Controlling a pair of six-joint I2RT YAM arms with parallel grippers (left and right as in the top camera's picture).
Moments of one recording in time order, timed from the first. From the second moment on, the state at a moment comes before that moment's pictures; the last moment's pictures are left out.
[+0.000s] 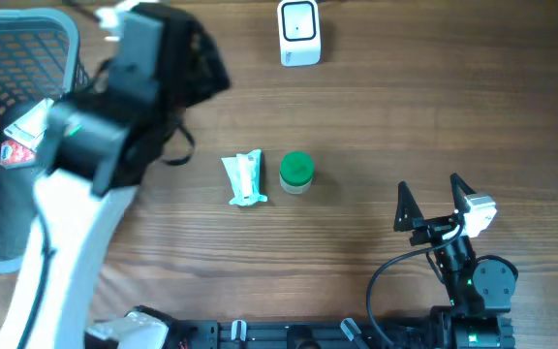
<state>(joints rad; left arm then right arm) -0.39 1.45 1.89 -1.20 -0.38 -0.65 -0.02 0.02 0.01 0.01 -0.22 0.18</state>
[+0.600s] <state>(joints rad) 0.63 1.83 1.89 -1.22 -0.16 -0.84 -0.02 0.02 0.01 0.01 -0.22 0.18</state>
